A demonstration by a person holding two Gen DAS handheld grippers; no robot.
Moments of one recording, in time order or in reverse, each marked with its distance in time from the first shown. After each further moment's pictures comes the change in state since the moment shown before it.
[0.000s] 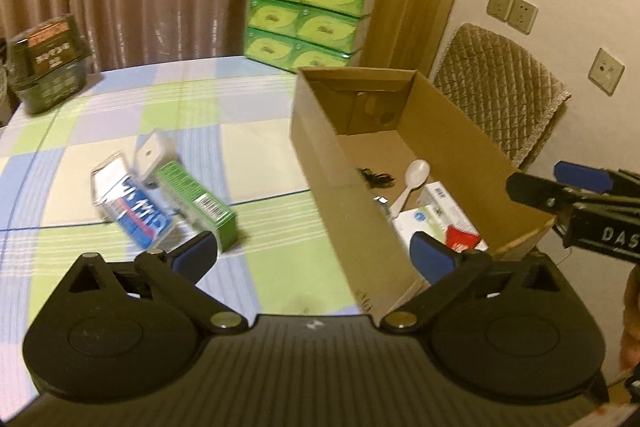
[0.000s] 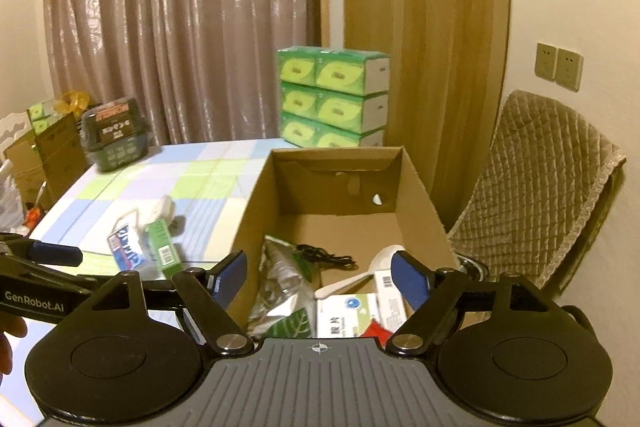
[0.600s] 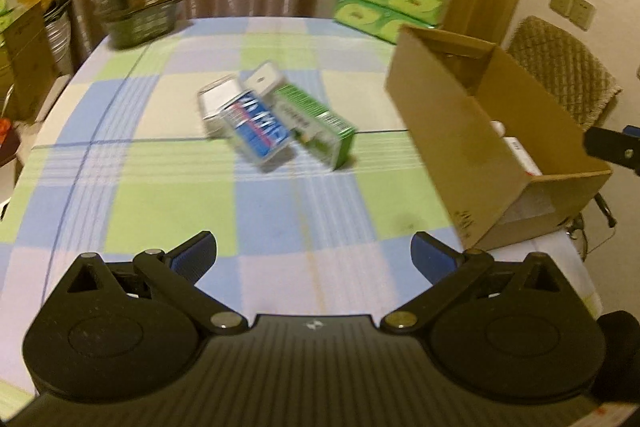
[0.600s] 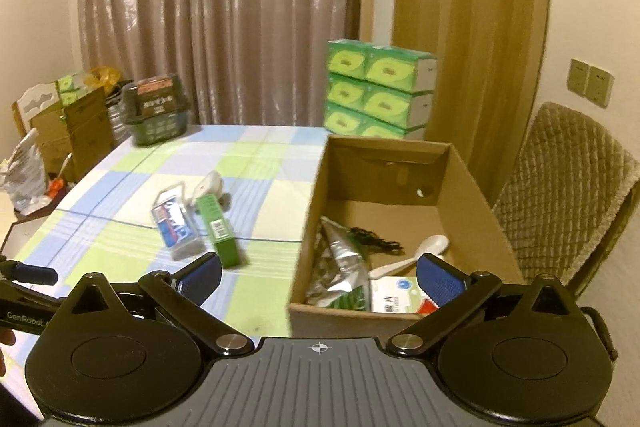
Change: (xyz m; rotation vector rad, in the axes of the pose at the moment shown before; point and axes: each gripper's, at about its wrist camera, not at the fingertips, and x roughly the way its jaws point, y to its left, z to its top) left arm -0.042 0.084 -0.078 -0.109 0.054 0.141; right arm -0.010 0.064 -0.018 -0.083 0.019 0.053
